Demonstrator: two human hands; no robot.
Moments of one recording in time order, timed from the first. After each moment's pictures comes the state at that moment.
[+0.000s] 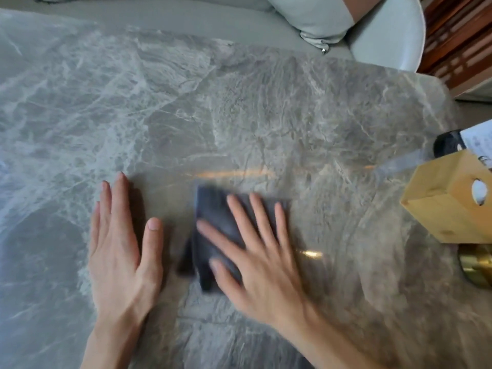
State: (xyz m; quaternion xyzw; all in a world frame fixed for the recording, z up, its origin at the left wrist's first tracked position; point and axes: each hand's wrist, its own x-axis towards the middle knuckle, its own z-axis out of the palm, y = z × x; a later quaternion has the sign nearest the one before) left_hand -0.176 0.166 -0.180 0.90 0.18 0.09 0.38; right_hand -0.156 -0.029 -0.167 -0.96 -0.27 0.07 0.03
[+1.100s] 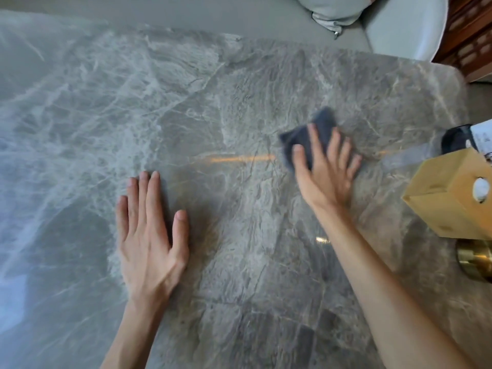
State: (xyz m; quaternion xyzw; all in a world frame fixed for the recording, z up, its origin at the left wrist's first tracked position) left_hand -0.168 0.159 -0.175 0.94 0.18 0.02 0.29; right_hand -0.020 -0.085 -0.179 -1.00 0.07 0.02 0.03
